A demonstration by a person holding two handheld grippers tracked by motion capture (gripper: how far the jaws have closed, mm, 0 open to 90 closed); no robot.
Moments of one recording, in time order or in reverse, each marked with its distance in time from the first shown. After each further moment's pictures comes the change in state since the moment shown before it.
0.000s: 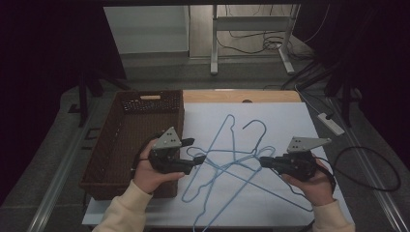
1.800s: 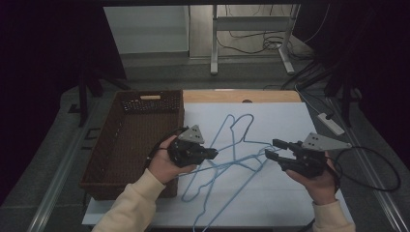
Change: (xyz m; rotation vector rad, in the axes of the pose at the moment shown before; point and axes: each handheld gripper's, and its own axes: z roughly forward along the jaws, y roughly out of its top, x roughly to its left) left arm -0.001 0.027 0.027 0.156 -0.111 0.065; right arm -0.005 0.001 -0.020 -0.238 -0.171 -0.012
